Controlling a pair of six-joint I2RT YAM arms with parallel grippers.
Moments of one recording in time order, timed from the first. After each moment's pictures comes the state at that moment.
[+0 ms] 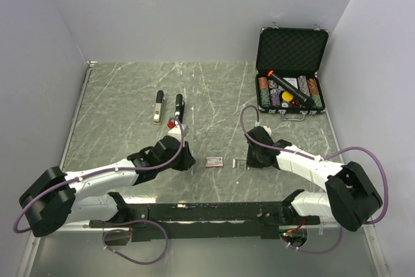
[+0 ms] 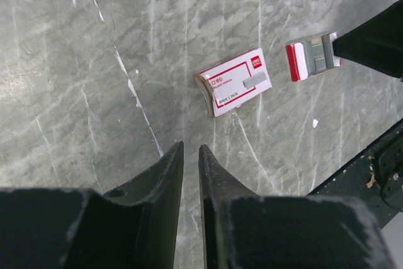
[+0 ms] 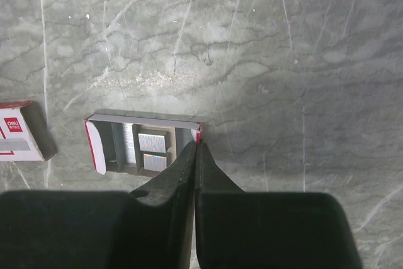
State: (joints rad) left arm -0.89 1.15 0.49 0.02 -0.08 -0.67; right arm 0.59 1.23 0.54 -0.45 0.15 0.68
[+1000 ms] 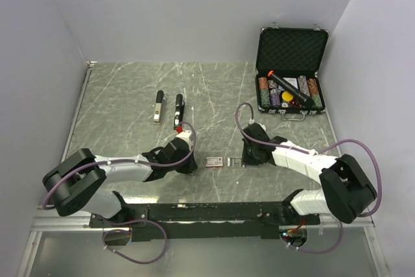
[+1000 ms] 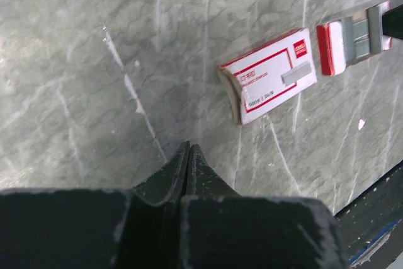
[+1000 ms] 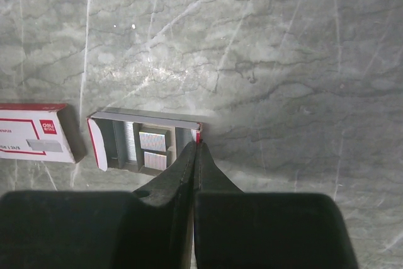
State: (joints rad) left arm -0.90 1.40 0.49 0.15 -0.04 -0.67; right arm 0.60 1.30 0.59 -0.41 0.10 0.66
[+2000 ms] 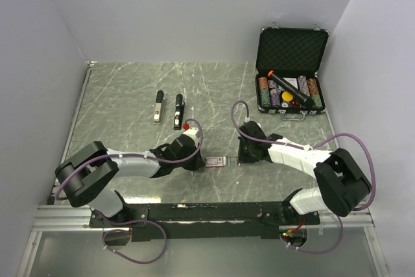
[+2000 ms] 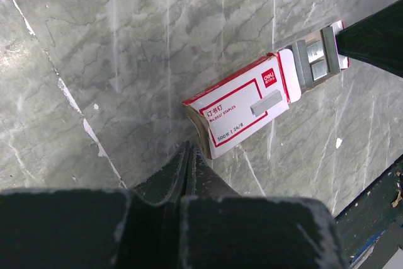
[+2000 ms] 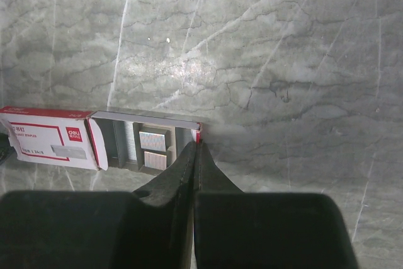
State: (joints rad) left arm -0.91 1.52 0.56 0.23 0.00 -0.67; right arm 0.61 1.36 0.63 -0.37 0.06 0.66
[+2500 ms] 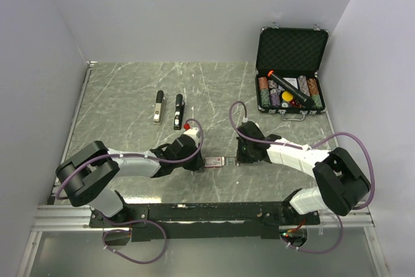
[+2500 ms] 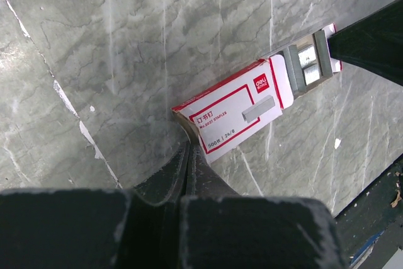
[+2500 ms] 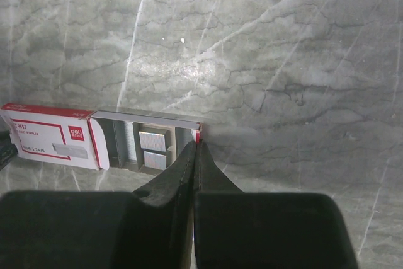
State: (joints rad) left arm -0.91 1.52 0.57 0.23 0.00 -0.67; right arm 0.63 1.37 0.63 -0.35 0.06 0.66
